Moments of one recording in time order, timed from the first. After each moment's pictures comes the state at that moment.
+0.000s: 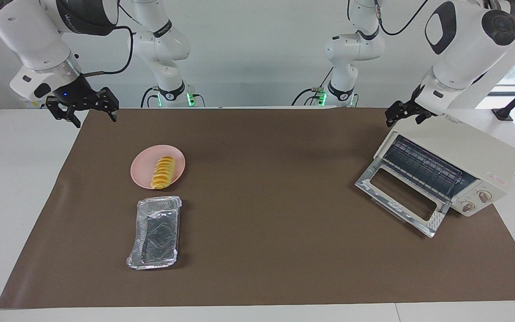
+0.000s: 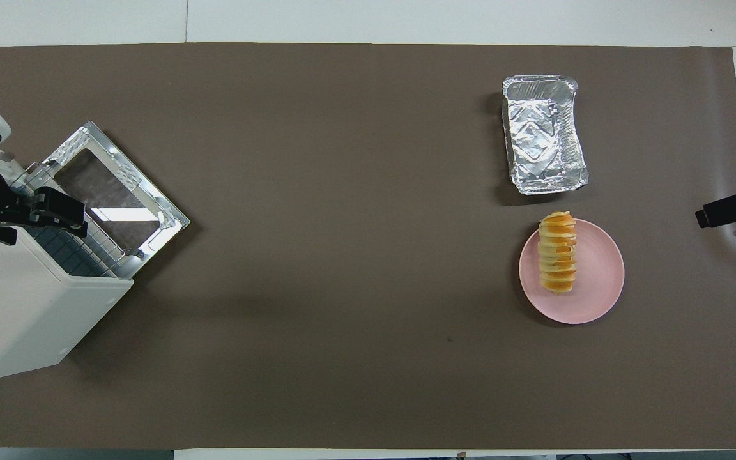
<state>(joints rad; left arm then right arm) 0.01 0.00 -0.09 -1.65 -0.02 1.46 -0.11 -0.10 -0.04 0.00 -1.66 -0.01 1.55 -0.29</state>
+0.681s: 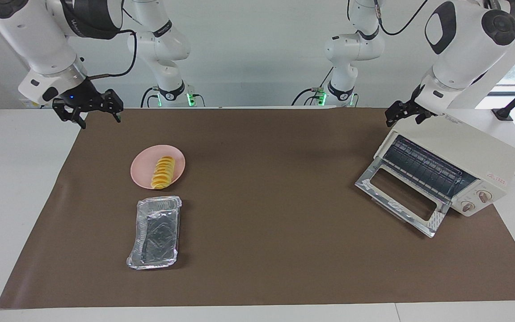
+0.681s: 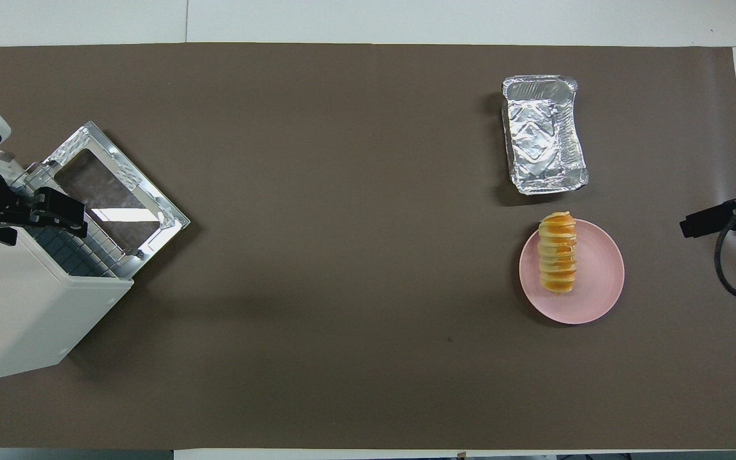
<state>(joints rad) 0.01 0.00 -0.09 -1.65 -0.02 1.46 -0.11 -0.09 -0.07 0.02 -1.77 -0.01 1.61 -0.29</state>
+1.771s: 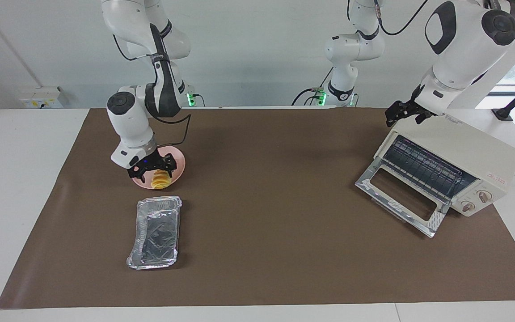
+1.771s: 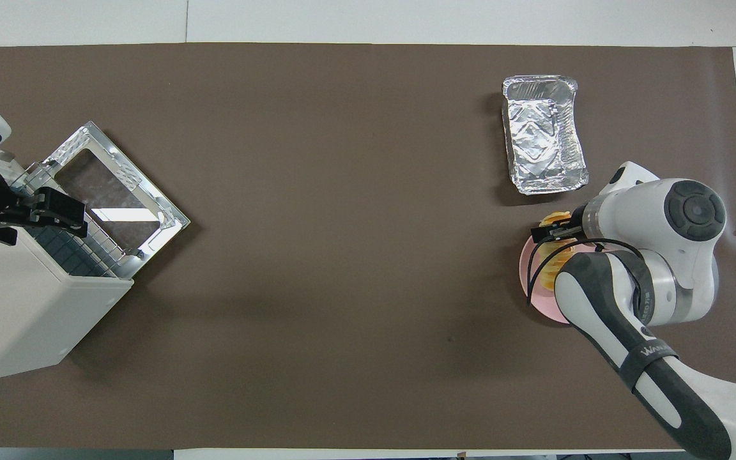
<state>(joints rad) 0.01 0.00 -0.09 -1.65 -0.02 1.46 -0.11 0.04 0.11 0.03 -2.28 -0.01 2.46 -0.13</state>
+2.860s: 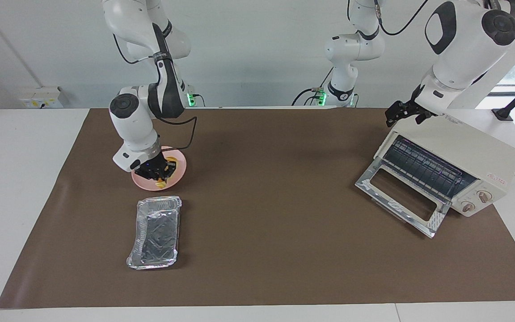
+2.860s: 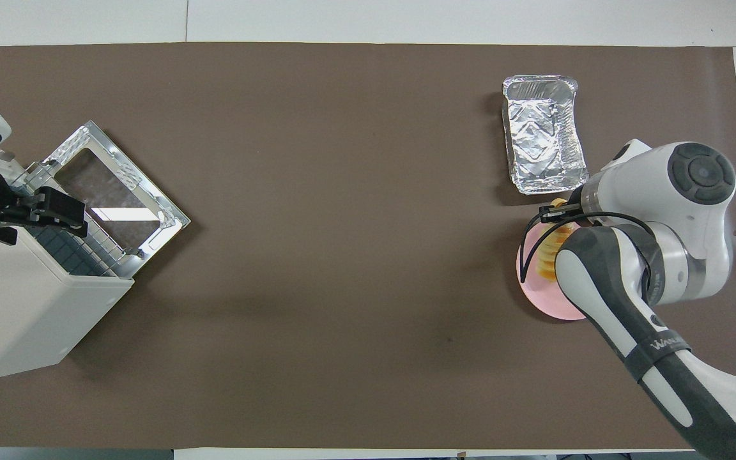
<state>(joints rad) 0.01 0.00 -0.08 -1.65 -0.02 1.46 -0.11 0.07 0.12 0.03 -2.09 0.00 2.22 0.00</state>
